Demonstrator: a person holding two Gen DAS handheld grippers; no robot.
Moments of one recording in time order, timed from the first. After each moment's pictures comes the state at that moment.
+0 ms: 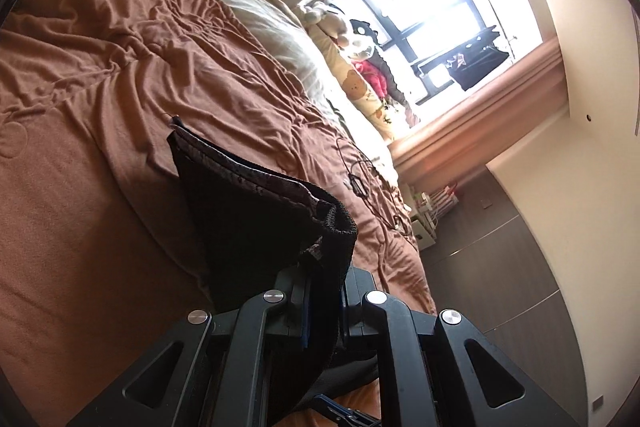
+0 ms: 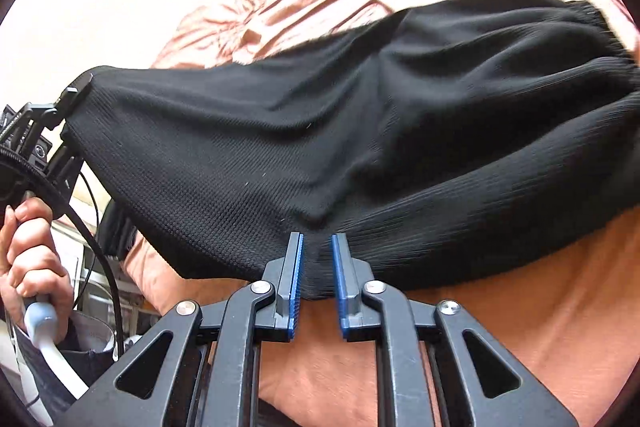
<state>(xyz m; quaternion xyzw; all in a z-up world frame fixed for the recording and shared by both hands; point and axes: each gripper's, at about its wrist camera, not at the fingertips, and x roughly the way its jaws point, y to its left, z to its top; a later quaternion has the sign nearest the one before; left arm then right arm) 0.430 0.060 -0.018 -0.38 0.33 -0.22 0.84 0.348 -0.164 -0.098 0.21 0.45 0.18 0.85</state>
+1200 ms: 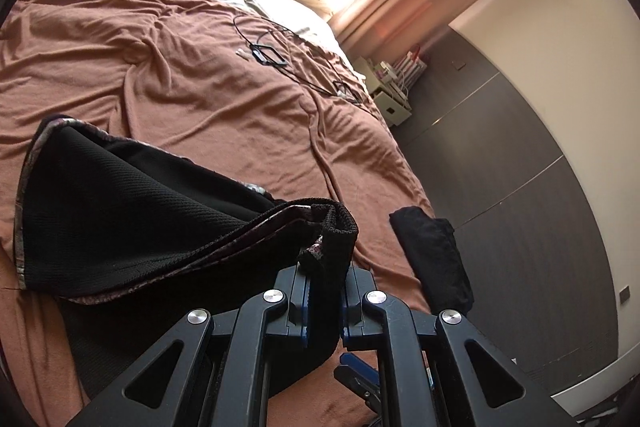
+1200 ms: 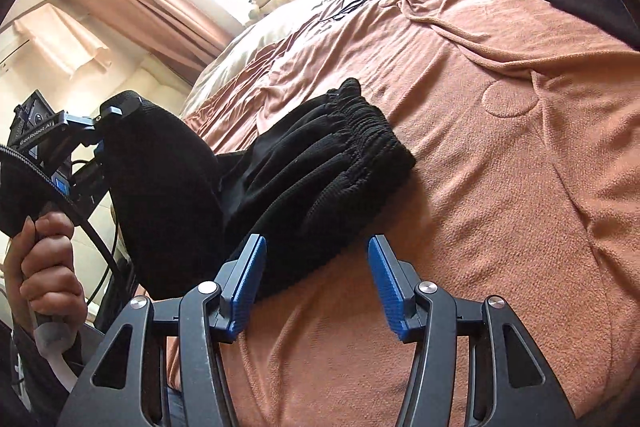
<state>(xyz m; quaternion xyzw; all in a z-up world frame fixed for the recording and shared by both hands) 0.445 -0.211 -0.035 -0.21 0.45 -0.36 0.79 0.220 -0.337 -0.107 0.31 0.32 0.07 0.89</state>
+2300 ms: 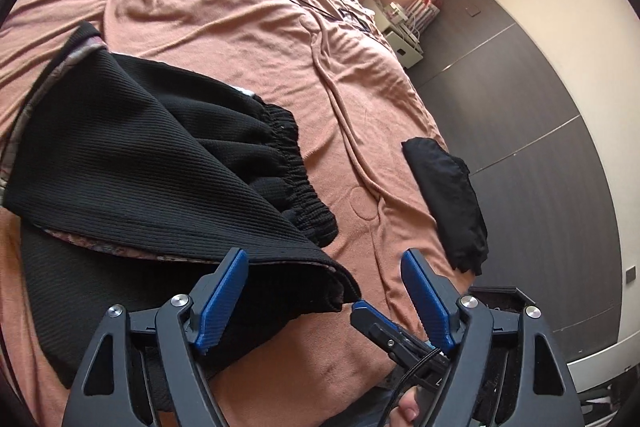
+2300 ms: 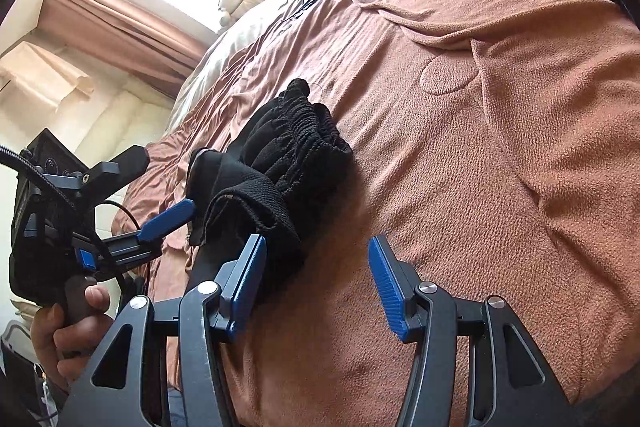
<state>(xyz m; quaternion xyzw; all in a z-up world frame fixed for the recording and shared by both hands) 0.414 -0.248 -0.082 -0.17 0.52 -0.35 0.76 0.201 -0.368 -0.116 0.36 0.34 0.06 0.87</state>
